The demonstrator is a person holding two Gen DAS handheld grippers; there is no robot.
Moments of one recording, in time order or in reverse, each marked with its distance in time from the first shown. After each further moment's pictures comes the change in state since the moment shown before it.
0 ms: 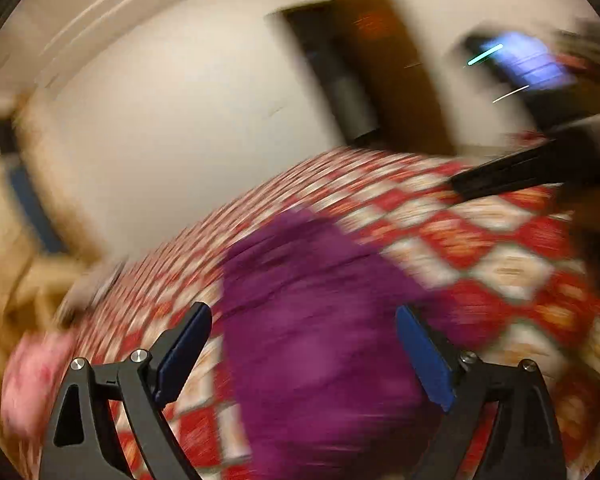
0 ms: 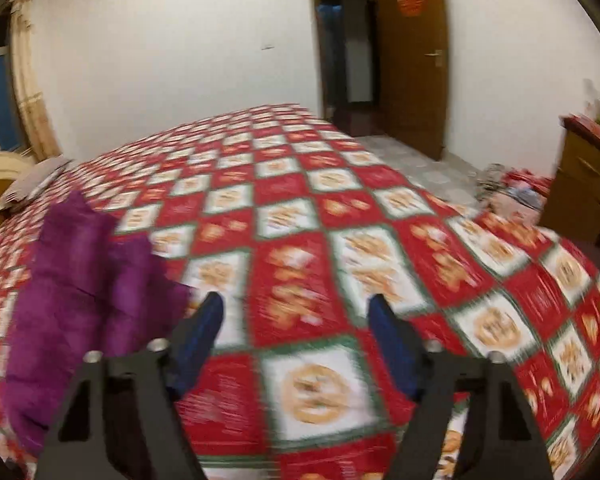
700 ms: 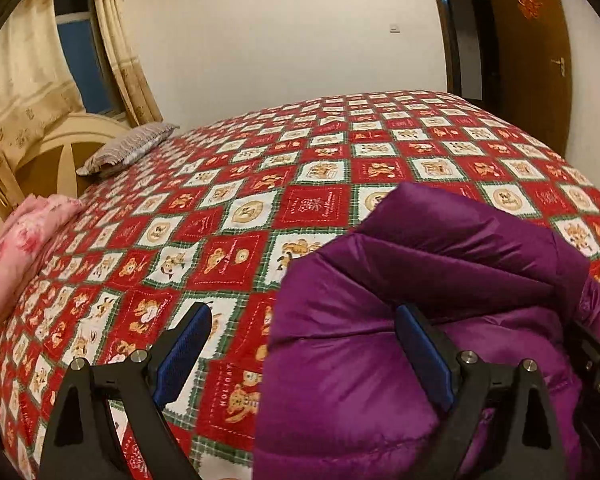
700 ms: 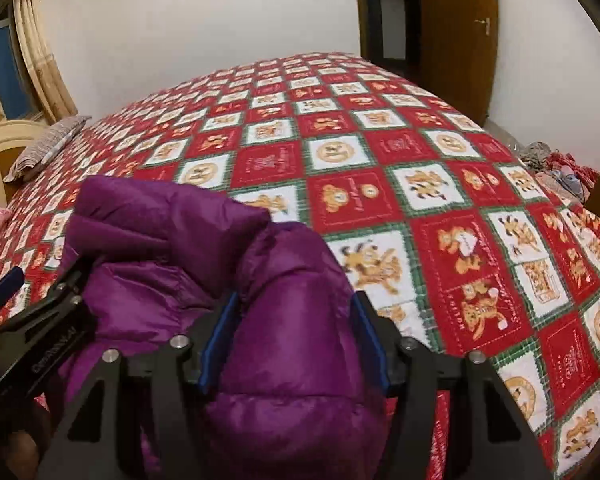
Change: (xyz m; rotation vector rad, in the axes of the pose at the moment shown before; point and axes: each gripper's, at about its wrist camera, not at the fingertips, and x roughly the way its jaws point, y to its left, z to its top) left arm 0.206 0.044 0.003 -0.316 0.277 0.141; right arm 0.121 0.092 -0.004 0.012 0.123 0.036
